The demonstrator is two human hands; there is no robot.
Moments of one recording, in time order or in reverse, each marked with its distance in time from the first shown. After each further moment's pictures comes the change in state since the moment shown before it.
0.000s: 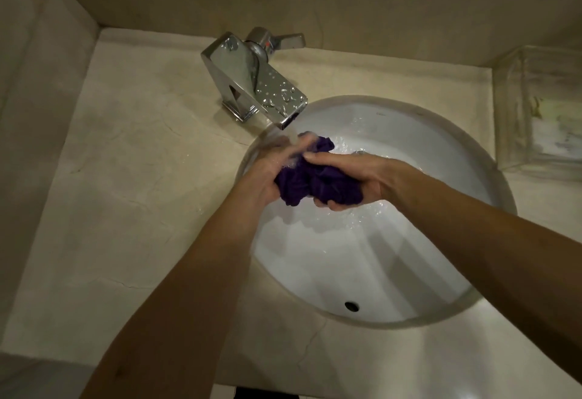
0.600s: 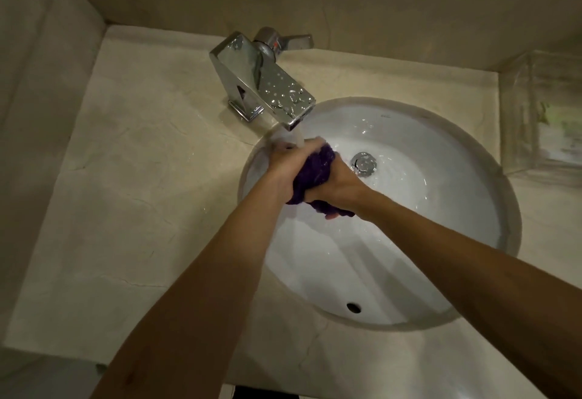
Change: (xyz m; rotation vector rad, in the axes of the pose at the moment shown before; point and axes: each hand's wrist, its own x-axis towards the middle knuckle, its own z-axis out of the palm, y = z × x) left_hand 0.023 -0.011 0.015 0.135 0.268 -0.098; right_hand 0.030 0.028 0.022 -0.357 0.411 -0.377
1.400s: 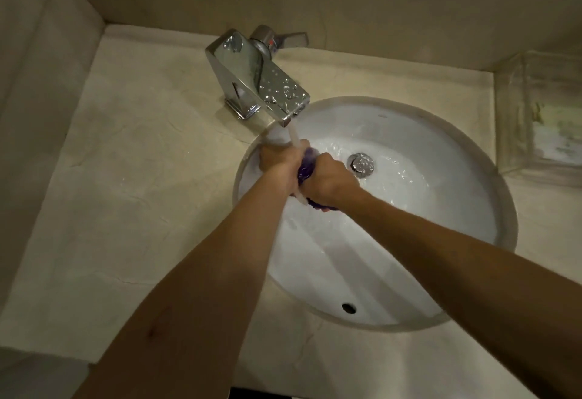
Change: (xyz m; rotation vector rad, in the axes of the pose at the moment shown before) left_hand 0.013 -0.002 0.005 -0.077 0.207 0.038; right_hand 0.013 -0.012 0.012 -0.406 0.131 0.061
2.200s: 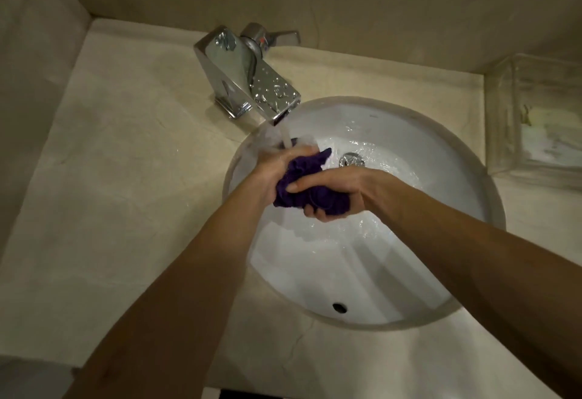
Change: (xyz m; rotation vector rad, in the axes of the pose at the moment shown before) left_hand -0.007 -0.006 -0.013 -0.020 -0.335 0.050; right_hand -0.015 0.012 -0.036 0.658 -0.663 0.300
